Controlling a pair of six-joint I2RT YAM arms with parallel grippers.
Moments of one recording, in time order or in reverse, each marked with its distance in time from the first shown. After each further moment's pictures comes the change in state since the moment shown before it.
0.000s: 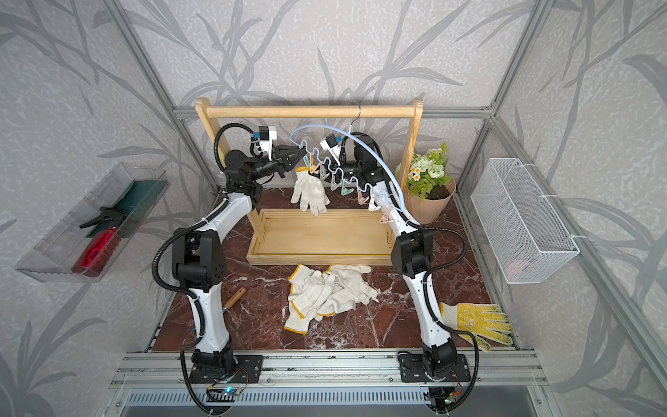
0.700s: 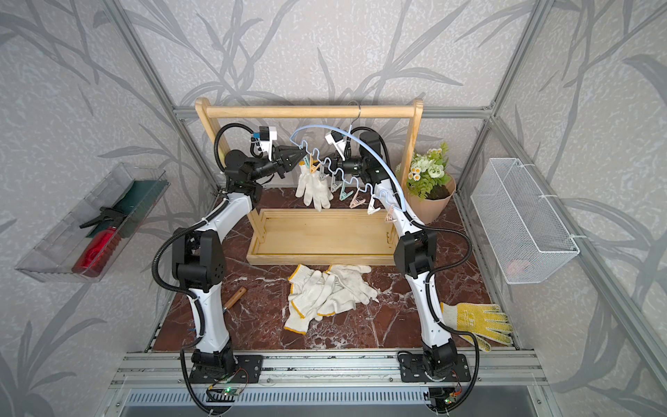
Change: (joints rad) left arm 0.001 0.000 0.000 0.000 0.017 0.000; right arm -0.019 -0.028 -0.001 0.070 -0.008 0.057
